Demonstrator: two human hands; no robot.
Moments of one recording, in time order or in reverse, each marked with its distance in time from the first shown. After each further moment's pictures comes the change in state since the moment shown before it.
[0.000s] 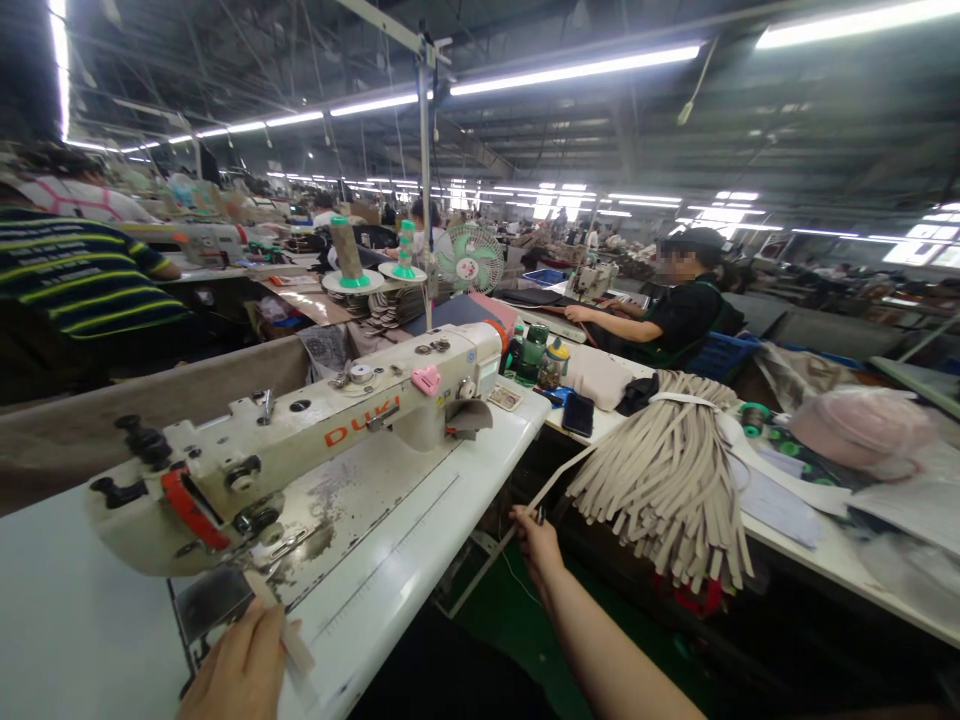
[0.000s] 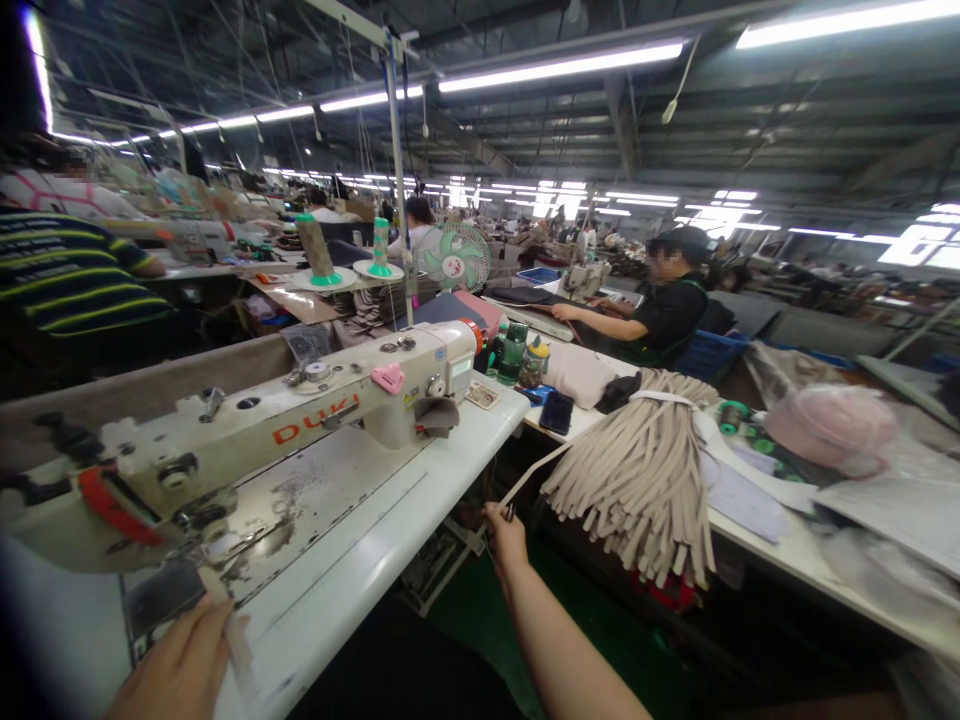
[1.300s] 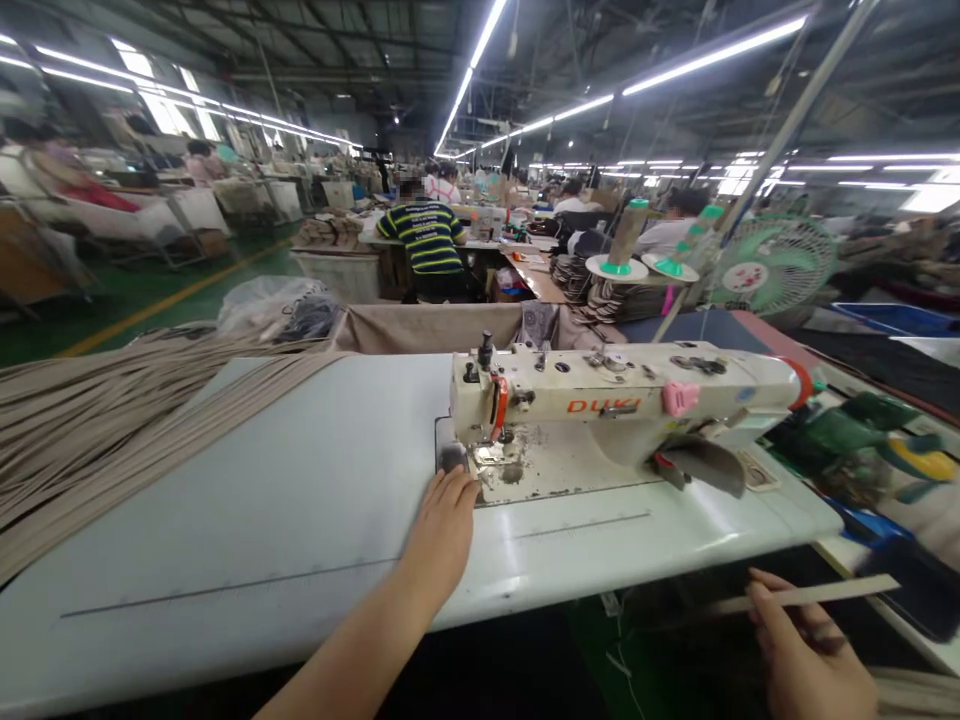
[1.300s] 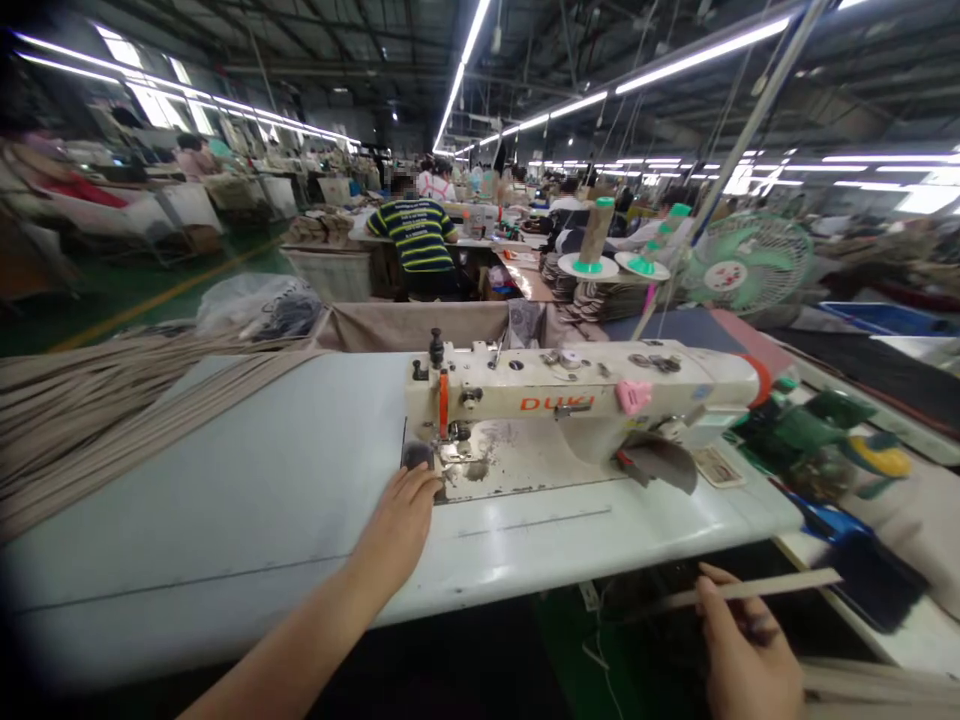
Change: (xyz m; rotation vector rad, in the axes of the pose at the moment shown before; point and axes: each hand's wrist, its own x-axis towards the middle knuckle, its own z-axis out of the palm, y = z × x) left_hand 0.029 0.057 -0.087 -0.114 0.047 -0.218; right_hand -0.026 -0.106 0.031 -0.425 -0.102 -0.383
